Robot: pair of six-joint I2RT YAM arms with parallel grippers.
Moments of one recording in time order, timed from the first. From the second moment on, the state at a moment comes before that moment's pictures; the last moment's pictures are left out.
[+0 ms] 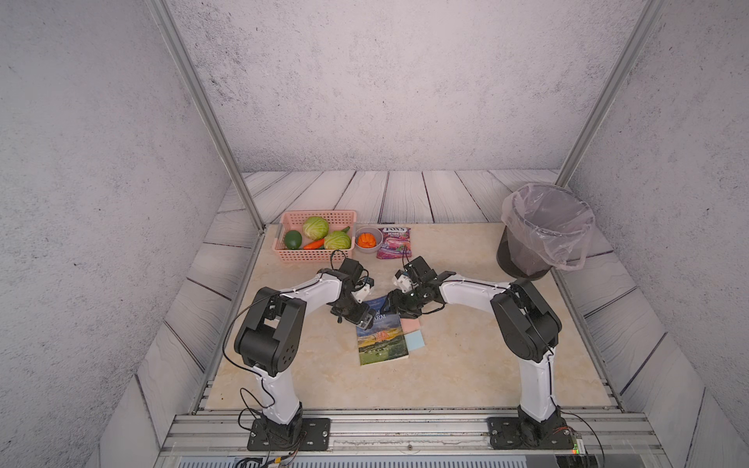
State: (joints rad) left arm -0.42 1.82 1.14 -0.71 0.20 0.14; right arm 0.67 2.02 1.33 -0.35 -0.60 0.66
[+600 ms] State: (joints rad) left arm -0.31 1.67 1.10 -0.70 0.31 0.18; right arm 0.69 1.96 1.31 -0.22 -0.72 0.75
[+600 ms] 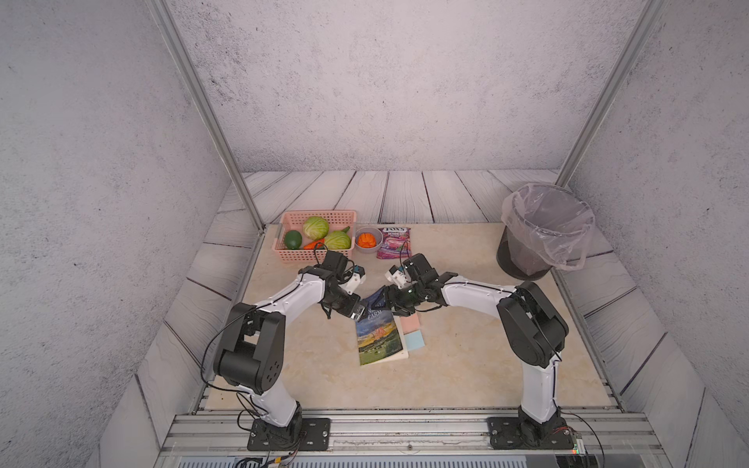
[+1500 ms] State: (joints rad) left arm -0.33 1.34 1.03 -0.72 0.29 0.07; right arm 0.72 1.96 1.35 -0.21 -0.72 0.82
